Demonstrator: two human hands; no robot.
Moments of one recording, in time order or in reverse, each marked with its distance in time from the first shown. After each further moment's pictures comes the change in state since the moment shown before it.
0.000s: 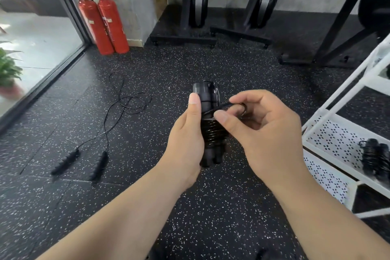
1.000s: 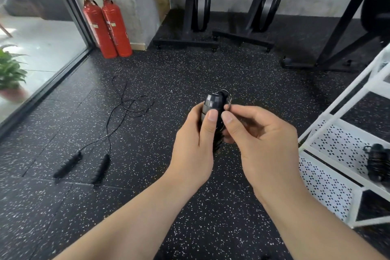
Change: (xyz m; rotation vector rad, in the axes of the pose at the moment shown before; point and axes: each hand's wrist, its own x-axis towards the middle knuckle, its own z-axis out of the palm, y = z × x) left_hand 0.007 -0.014 -0.014 0.511 -0.003 0.392; right_hand -0.008 0.001 0.015 0.044 0.109 0.132
